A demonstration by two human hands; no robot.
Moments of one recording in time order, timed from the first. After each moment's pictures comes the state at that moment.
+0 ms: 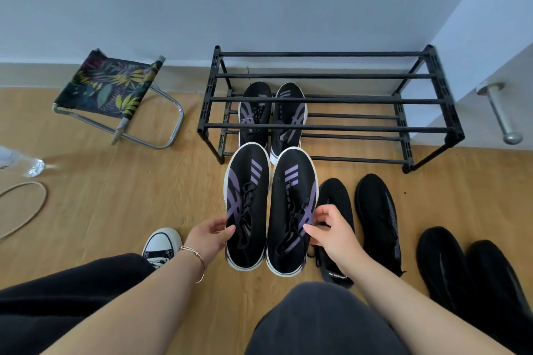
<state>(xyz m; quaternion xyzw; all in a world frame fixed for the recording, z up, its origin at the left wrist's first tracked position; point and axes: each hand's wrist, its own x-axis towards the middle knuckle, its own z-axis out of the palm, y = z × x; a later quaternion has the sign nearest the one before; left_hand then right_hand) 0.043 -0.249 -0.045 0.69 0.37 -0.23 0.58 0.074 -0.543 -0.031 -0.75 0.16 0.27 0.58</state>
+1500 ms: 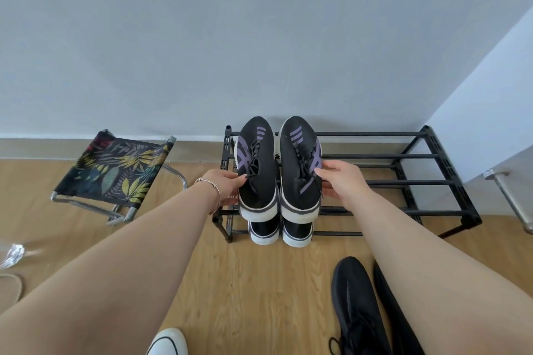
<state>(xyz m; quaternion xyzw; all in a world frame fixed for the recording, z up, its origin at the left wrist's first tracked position) 0.334 -0.209 0.060 0.73 0.28 -0.25 0.57 0.348 -0.494 0.045 -0.73 0.20 0.16 0.63</state>
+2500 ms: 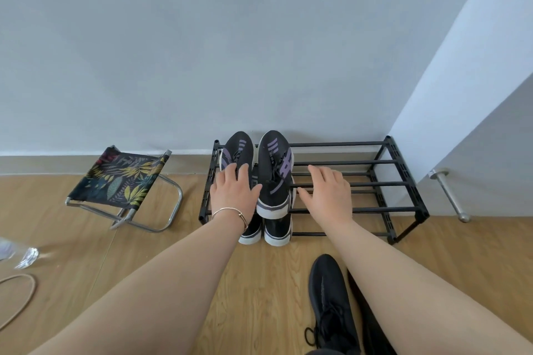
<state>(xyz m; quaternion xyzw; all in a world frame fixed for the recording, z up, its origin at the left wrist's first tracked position) 0.259 -0.317 0.126 0.99 0.07 -0.03 0.11 0.267 -0.521 0.098 -0.99 -0.02 -0.05 0.16</state>
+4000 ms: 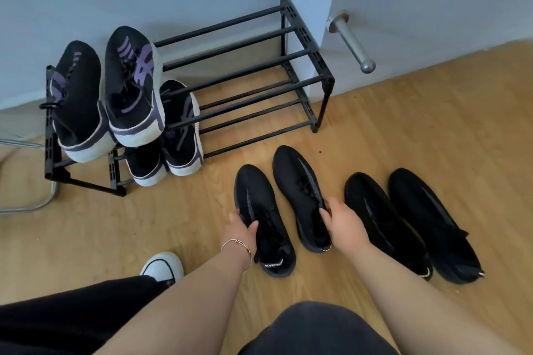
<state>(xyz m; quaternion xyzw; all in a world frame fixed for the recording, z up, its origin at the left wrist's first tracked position) 0.083 -0.489 -0.108 0.86 0.21 -0.35 0.30 0.026 -0.717 -0.119 -0.92 0.21 0.18 0.28</state>
